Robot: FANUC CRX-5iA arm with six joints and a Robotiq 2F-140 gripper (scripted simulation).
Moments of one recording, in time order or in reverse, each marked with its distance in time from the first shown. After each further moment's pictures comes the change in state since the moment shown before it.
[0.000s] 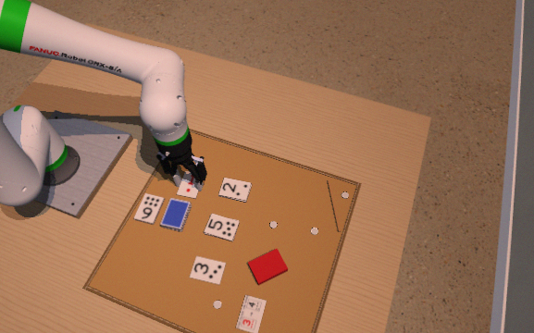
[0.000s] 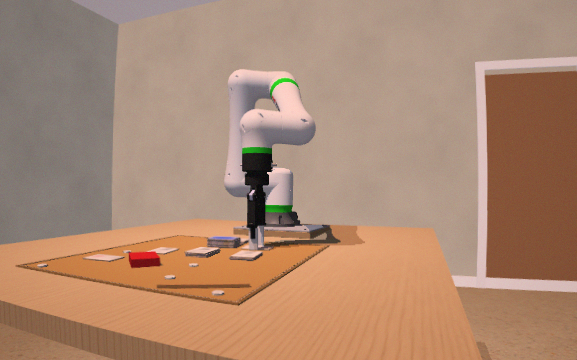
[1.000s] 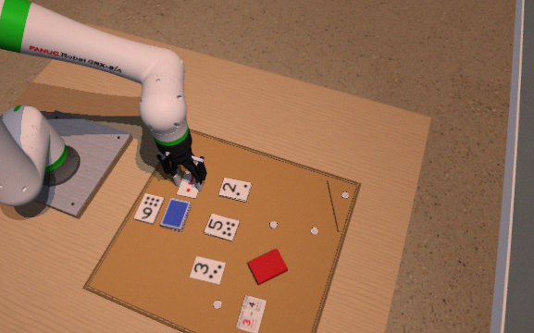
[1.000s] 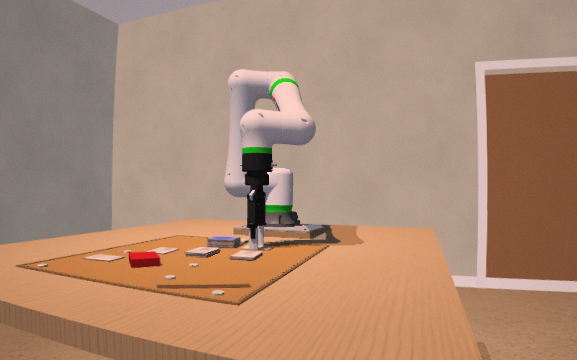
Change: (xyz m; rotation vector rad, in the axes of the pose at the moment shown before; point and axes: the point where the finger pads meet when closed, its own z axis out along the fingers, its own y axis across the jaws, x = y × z) arm 0.000 0.000 0.000 0.000 0.000 0.000
